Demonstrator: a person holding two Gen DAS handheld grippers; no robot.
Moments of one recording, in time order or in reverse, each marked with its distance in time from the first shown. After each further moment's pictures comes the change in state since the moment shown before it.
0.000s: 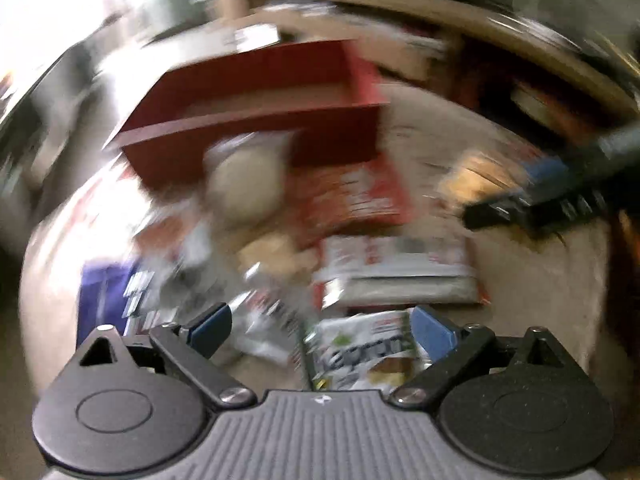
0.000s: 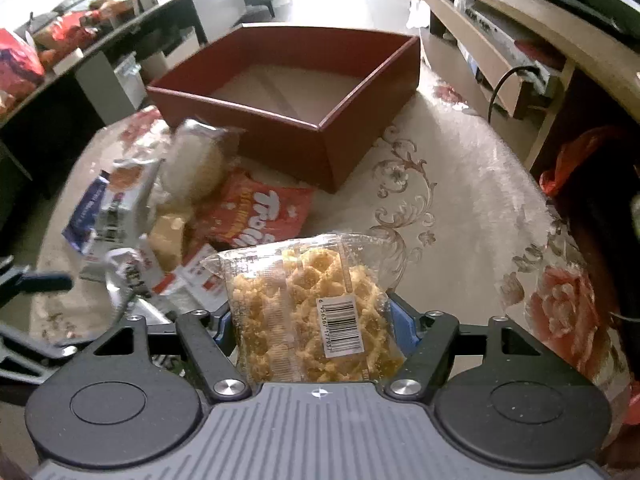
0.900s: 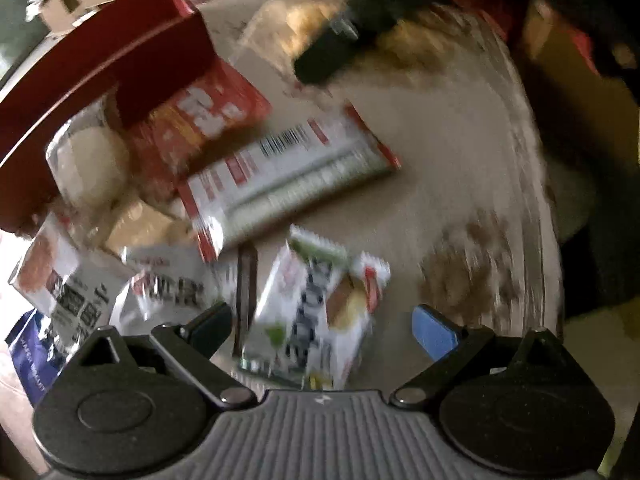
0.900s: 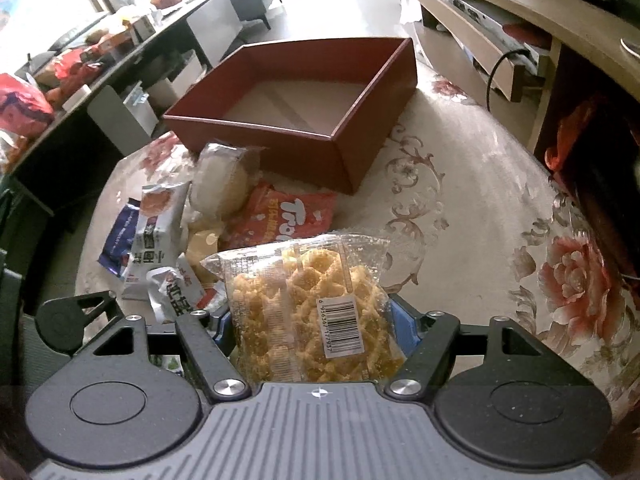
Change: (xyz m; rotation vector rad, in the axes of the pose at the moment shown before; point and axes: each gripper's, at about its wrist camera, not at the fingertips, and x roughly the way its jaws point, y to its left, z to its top) left arm 0.041 -0.045 -0.010 0.329 0.255 -0.197; right arm -0.006 -0.001 0.003 0.088 -0.005 0.070
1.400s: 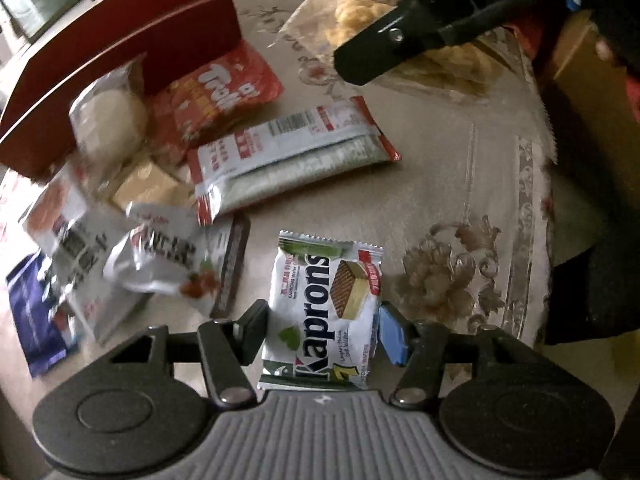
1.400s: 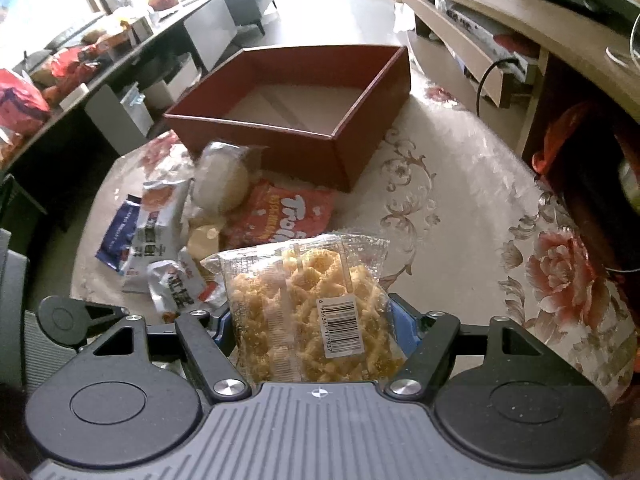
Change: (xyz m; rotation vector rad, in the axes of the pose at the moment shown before) left arm -0.010 -0.026 -0.019 -0.139 0.032 0.045; right arm -0.016 0.013 -0.014 -0.009 -0.030 -0.050
